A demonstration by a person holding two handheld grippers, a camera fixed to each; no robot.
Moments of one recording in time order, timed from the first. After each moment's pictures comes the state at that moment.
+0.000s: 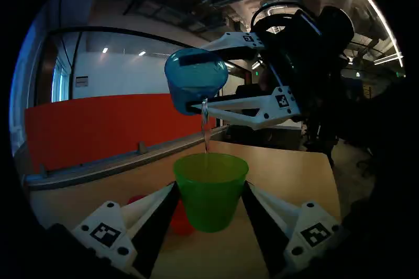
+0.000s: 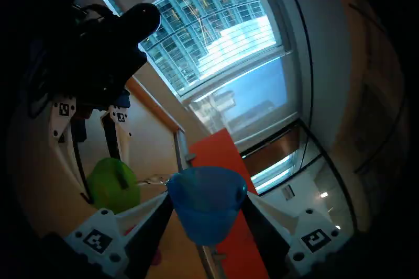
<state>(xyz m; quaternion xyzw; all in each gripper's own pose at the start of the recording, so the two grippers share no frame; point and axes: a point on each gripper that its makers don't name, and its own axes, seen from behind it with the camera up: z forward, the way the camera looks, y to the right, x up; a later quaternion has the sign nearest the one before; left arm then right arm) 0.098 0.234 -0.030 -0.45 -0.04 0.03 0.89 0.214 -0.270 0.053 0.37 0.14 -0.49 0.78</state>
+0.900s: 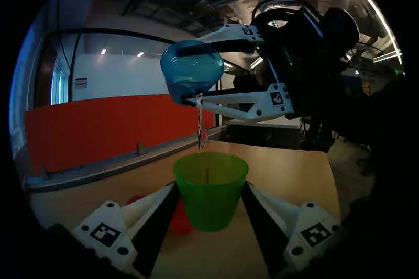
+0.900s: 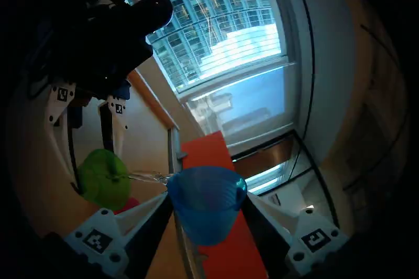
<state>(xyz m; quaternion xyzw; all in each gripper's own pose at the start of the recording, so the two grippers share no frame) 0.100 0.235 -0.035 -0.46 -0.03 0.04 0.89 0.226 -0.272 0.051 0.34 0.17 -0.54 0.75</state>
